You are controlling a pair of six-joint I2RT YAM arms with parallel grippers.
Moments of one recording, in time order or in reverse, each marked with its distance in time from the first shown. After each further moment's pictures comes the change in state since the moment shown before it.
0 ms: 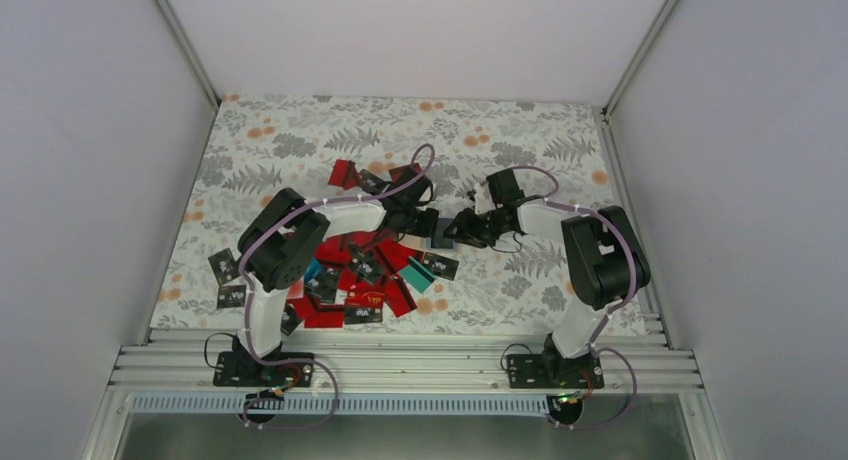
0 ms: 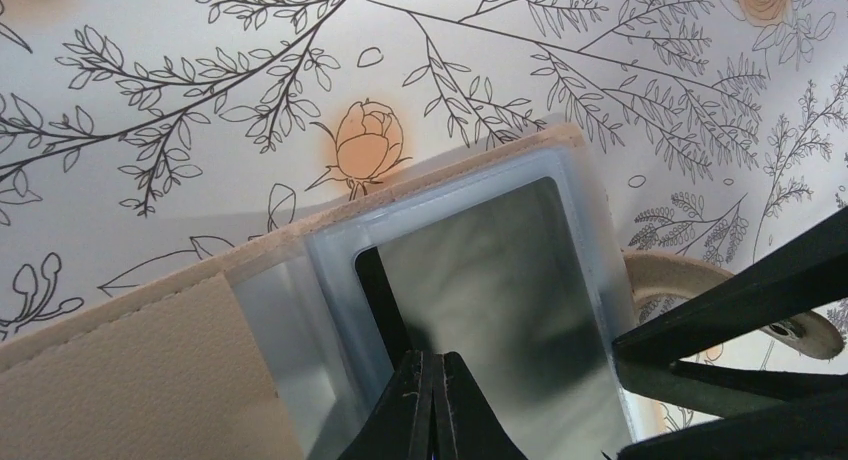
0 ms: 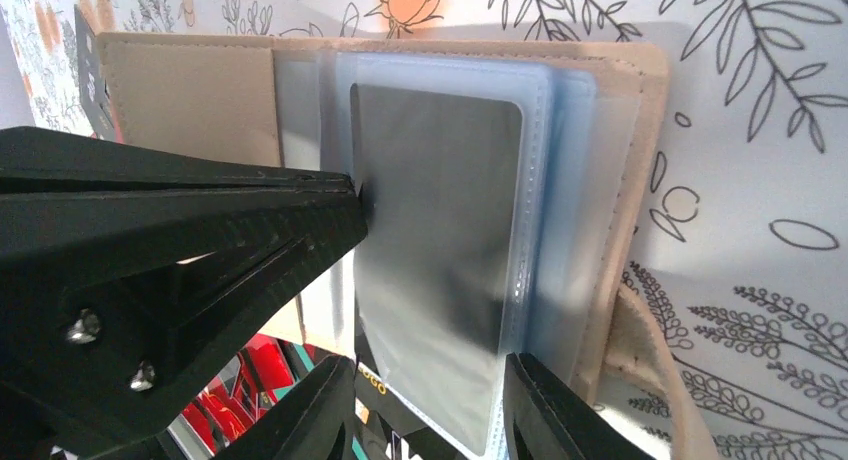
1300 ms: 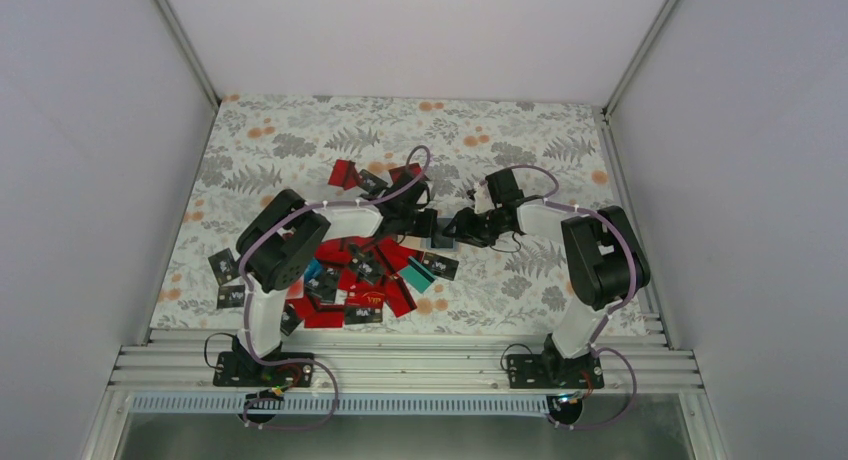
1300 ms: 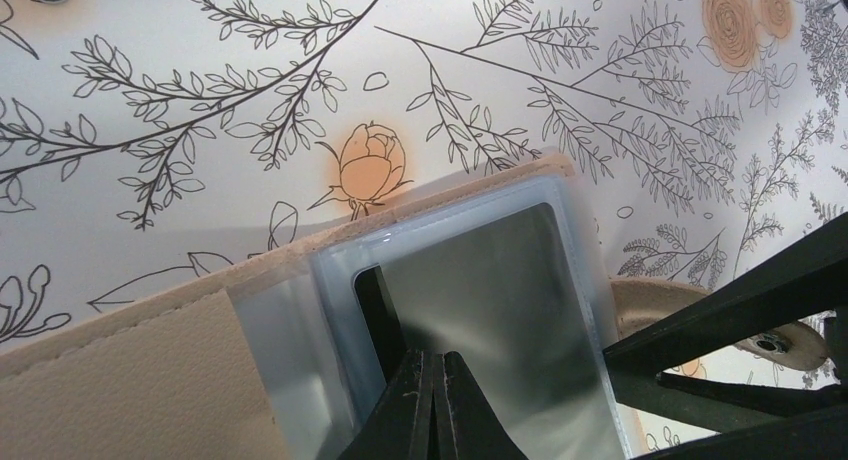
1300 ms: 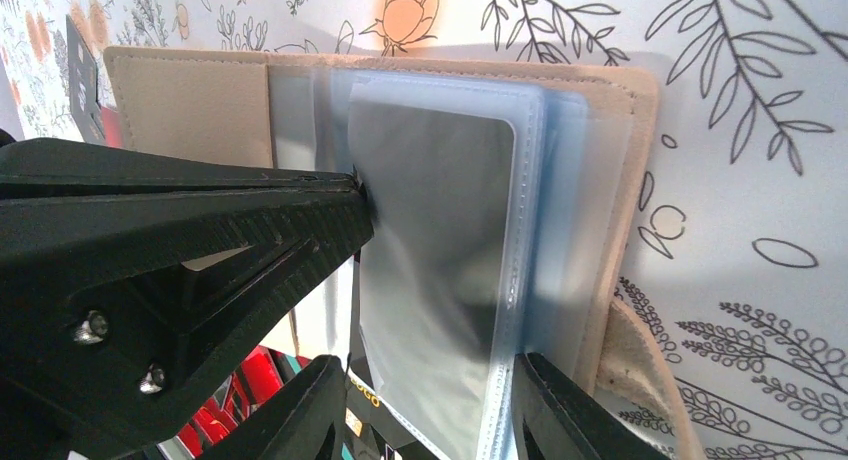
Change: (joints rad) left arm 0.002 -0.004 -0.074 0.142 0.001 -0.061; right arm 0.003 0.008 0.000 0.014 0.033 0.003
